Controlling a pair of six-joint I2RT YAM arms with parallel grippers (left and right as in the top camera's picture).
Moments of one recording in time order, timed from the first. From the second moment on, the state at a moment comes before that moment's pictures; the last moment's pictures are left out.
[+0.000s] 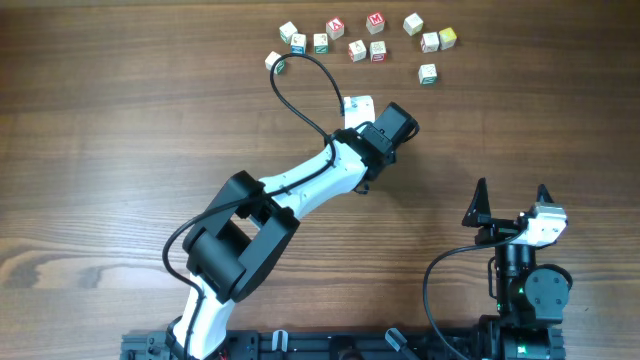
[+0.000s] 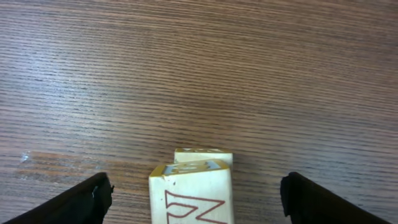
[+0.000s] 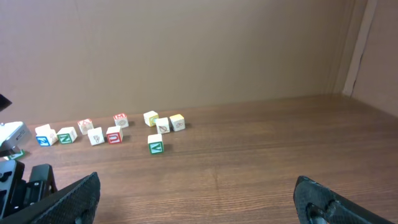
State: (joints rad) left arm -0.79 2.10 1.47 -0.49 -0.39 -0.81; right arm -0.06 0.01 0.01 0.00 0.03 0.07
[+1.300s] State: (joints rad) left arm -0.79 1.95 1.47 -0.65 -0.42 -0.81; right arm -0.06 0.01 0.01 0.00 0.03 0.07
